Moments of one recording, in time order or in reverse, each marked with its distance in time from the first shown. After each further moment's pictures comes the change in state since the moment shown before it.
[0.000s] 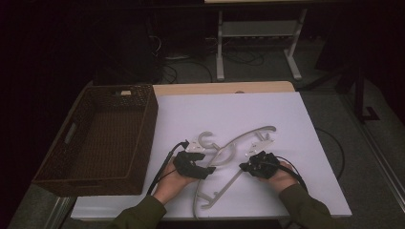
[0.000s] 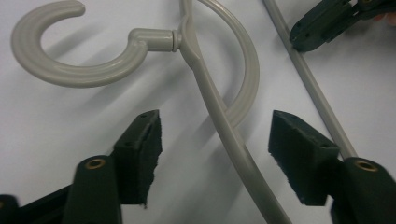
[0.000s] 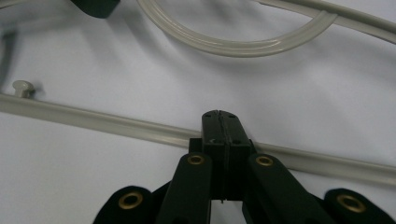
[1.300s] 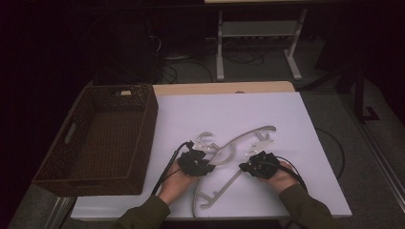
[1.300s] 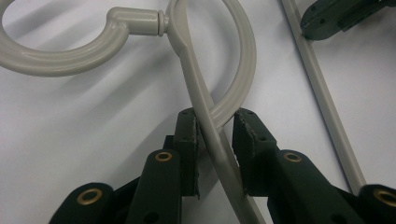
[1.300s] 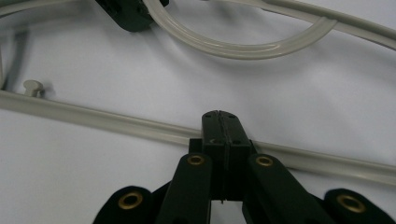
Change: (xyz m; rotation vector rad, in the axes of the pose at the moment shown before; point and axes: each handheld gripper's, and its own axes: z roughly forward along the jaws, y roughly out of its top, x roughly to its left) left arm -0.004 0.007 0.008 0.086 -0.003 -0.062; right arm 0.002 0.001 -0.003 -0.007 0.009 -0.001
